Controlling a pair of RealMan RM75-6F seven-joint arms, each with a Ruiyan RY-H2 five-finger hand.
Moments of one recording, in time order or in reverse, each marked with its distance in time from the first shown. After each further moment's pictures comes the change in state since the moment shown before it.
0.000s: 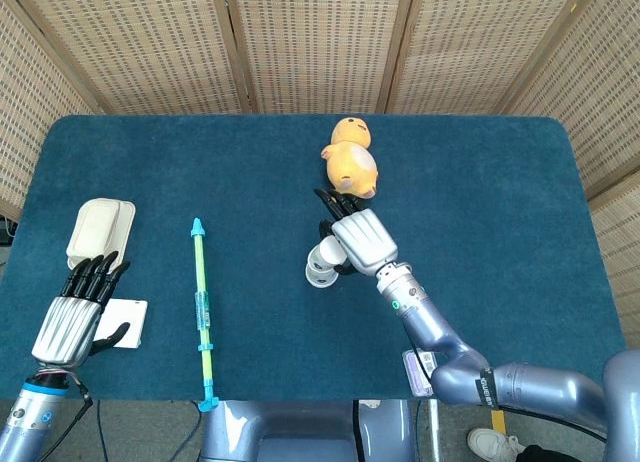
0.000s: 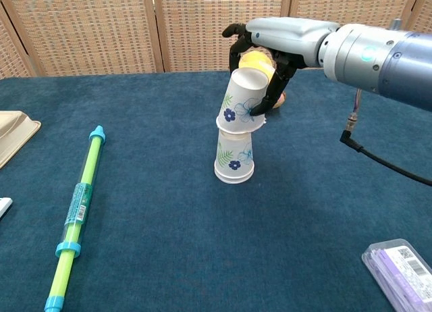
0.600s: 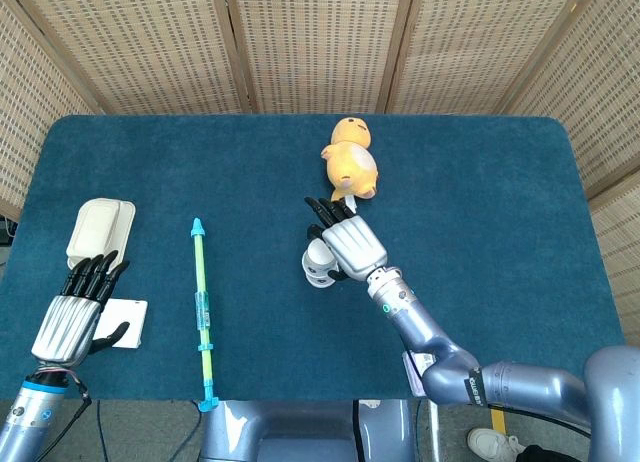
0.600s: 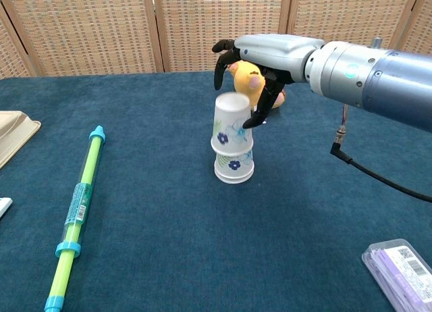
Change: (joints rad) left arm 0.007 0.003 -0.014 0.002 0.002 -0.020 -0.010; right arm 0.024 -0.042 -0.022 0.040 -0.002 -0.017 0.028
